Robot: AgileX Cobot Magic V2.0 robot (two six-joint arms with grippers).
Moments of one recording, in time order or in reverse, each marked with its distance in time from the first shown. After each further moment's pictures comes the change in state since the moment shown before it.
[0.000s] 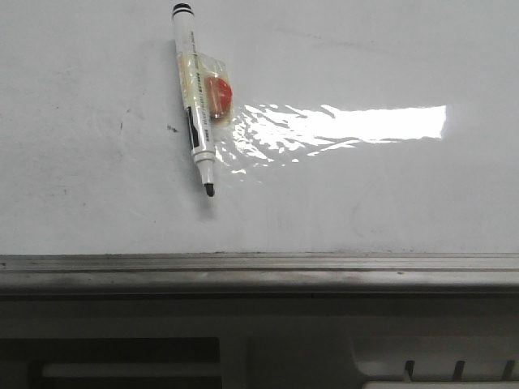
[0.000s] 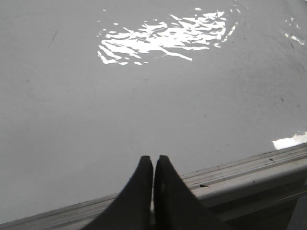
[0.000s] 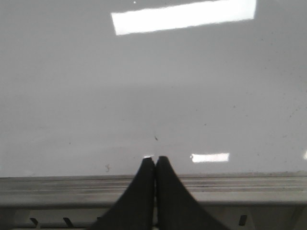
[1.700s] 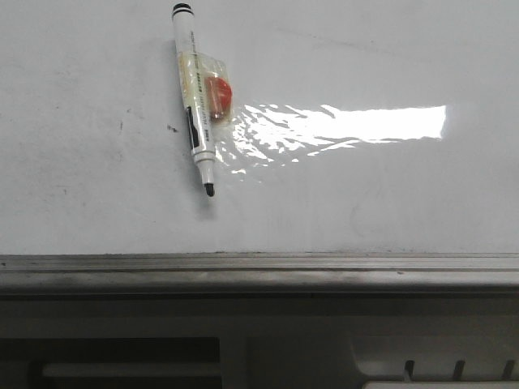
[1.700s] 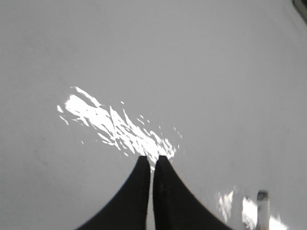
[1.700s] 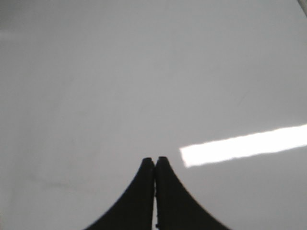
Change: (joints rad) left arm 0.000 0.000 0.000 -0.763 -0.412 -0.072; right arm 0.000 0.000 0.000 0.131 -0.590 0.083
